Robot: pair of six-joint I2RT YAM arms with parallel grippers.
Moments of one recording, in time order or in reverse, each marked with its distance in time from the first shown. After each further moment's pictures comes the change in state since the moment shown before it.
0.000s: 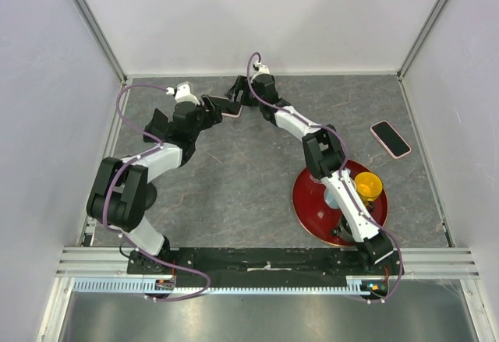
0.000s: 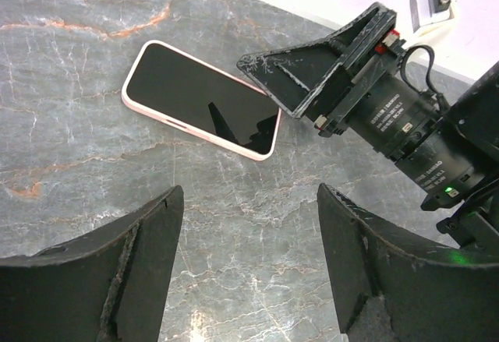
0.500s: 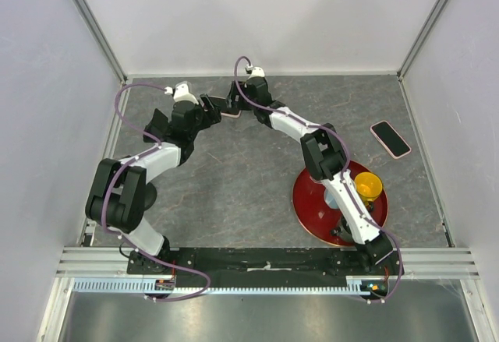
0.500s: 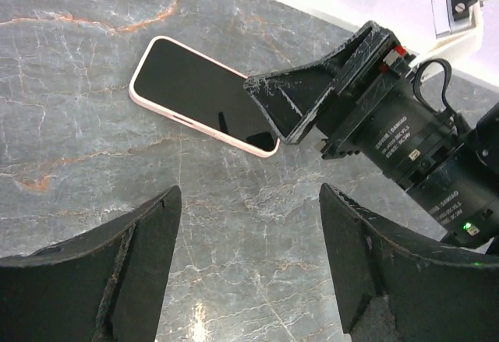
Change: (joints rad) left arm 0.011 -0.007 0.021 -0.047 0.001 -0.010; right arm 0.055 -0.140 -0.165 -0.065 0.183 -0.120
